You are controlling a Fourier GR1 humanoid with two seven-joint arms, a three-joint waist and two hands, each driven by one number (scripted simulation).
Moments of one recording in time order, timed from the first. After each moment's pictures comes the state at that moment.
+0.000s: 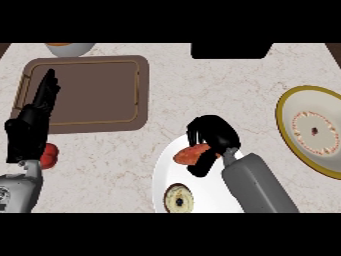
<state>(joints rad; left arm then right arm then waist) -0.20 0.27 -0.01 -1.60 -0.13 0.18 0.17 -0.43 -0.02 0.31 -1.18 0.83 0.26 0.18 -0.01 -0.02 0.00</state>
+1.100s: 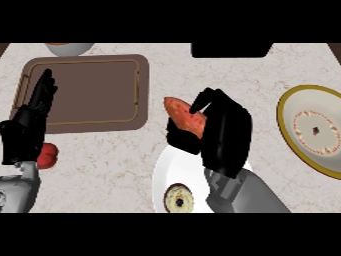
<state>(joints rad) -0.19 0.27 0.00 -1.62 -0.13 0.16 0.18 -0.49 -0.01 0.53 -1.67 1.18 -0.31 1.11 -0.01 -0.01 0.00</state>
